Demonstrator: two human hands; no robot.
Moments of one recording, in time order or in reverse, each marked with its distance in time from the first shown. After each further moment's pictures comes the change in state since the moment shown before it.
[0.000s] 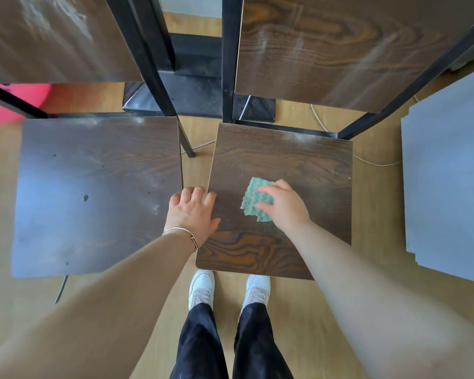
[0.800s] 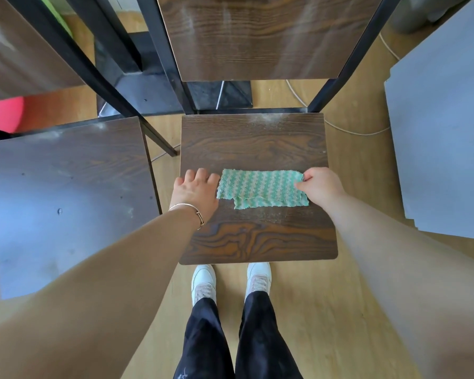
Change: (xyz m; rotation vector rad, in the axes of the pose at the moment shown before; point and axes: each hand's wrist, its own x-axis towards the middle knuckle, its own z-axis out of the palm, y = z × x) left_hand 0.045 0.060 -0.012 0.043 -0.099 0.088; right_hand -0.014 0.109 -0.063 0.085 0.042 0.376
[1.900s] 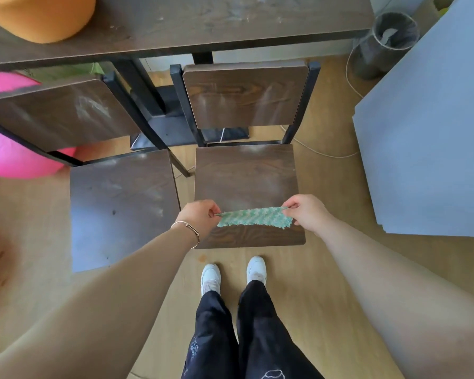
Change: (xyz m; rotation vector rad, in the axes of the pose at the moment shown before) left_hand -0.148 0.026 -0.133 -0.567 -0.074 -0.149; right_hand -0.168 -0.003 -0.090 0.317 -0.137 -0.098
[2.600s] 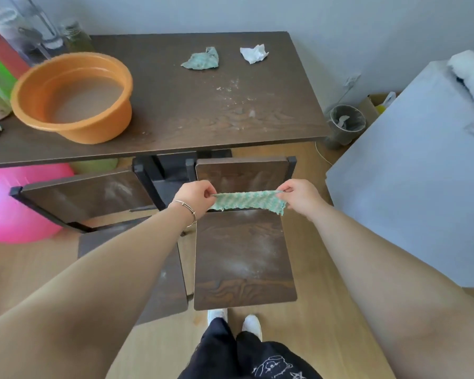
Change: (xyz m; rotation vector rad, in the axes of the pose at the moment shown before) left_hand 0.041 0.083 -0.205 -0.007 0.256 0.237; right_hand -0.006 -0.185 -0.135 -0.014 0.273 -0.182
